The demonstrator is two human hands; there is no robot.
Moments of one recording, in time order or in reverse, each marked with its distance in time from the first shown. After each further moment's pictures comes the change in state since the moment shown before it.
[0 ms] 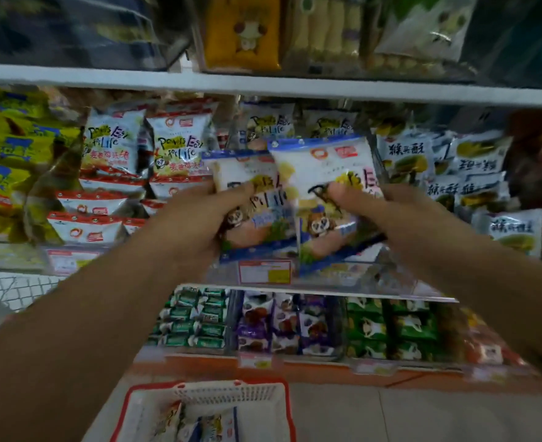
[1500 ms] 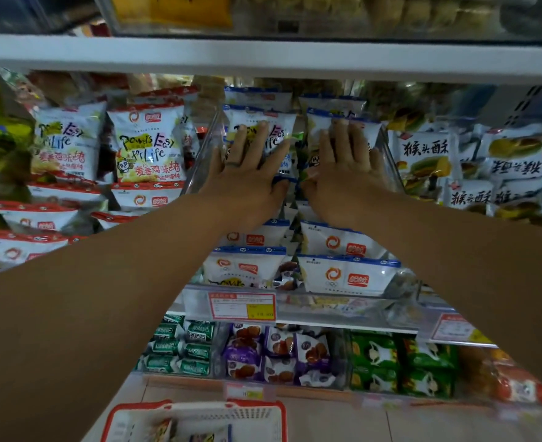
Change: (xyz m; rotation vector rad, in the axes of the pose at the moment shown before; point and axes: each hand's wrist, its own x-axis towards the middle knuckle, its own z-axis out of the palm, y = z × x) left_hand 0.152 -0.017 0.032 1.666 -0.014 0.432; right_hand 0.162 0.033 0.004 -1.086 0.241 0.006
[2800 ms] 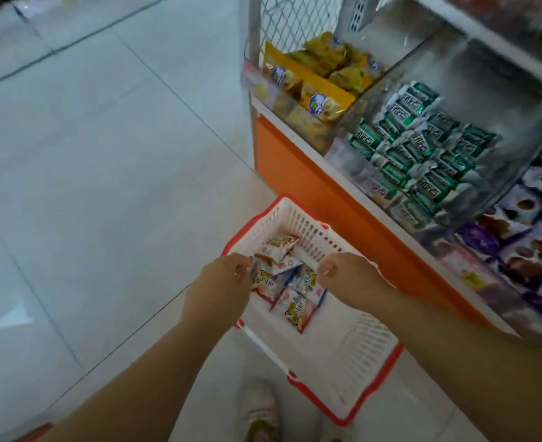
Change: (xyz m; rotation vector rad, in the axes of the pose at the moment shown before) left_hand -0.480 -0.096 0.271 -0.697 -0.026 -1.203; right_hand -0.247 -0.226 0.342 0.131 -0.823 -0.502
